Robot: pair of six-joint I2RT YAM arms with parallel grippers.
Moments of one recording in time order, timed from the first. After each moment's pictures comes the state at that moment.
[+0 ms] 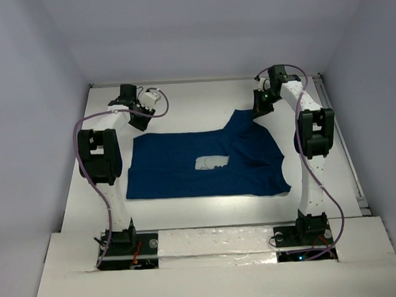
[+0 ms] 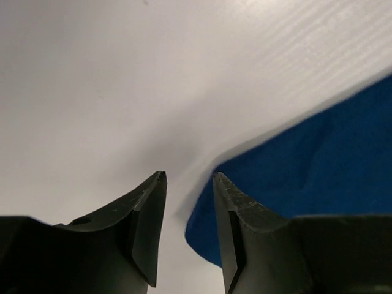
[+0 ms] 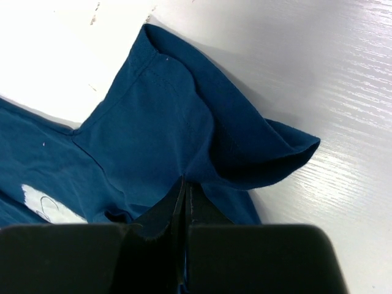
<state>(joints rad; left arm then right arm) -0.06 2.00 1.50 -0.51 0.15 0.55 0.07 2.34 2.06 -0.90 -0.45 0.02</state>
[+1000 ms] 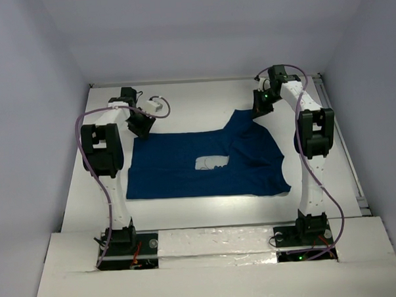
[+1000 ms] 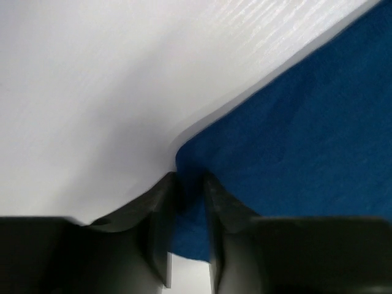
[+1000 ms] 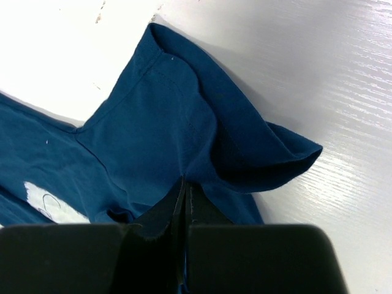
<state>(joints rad) -0.03 2.13 1.63 -0.78 0.27 0.66 0.07 2.34 2.06 -0.90 -0.47 0.02</state>
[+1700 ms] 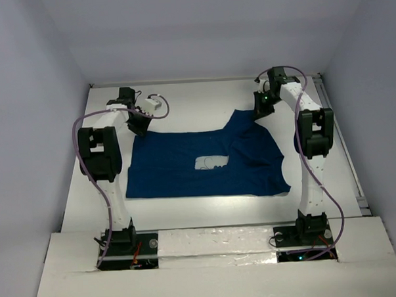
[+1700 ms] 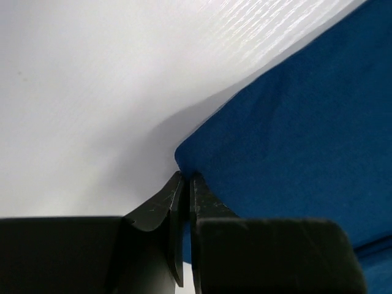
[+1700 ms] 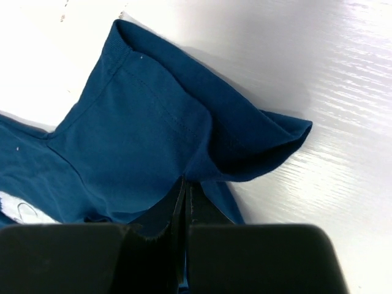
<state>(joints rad) -0.03 2.06 1.55 -0.69 0.29 0.62 0.07 2.34 2.03 -0.88 -0.41 0.00</state>
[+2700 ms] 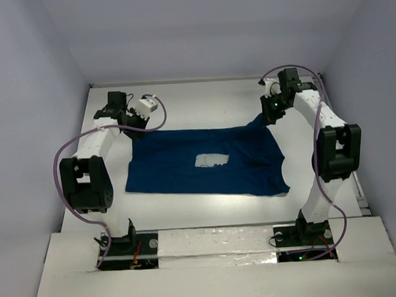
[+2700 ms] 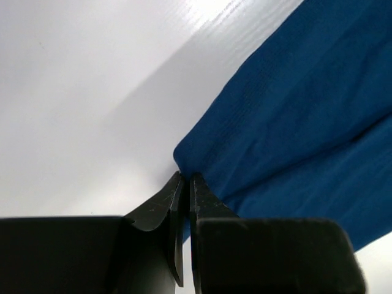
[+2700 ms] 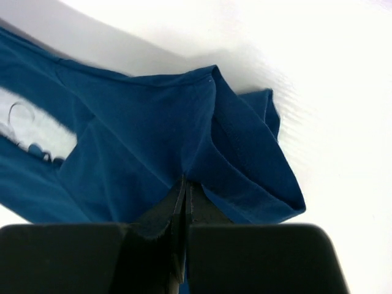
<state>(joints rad) -0.03 1.66 1.28 -0.65 0.35 0.61 0.07 1.90 1.62 -0.82 -0.39 -0.22</state>
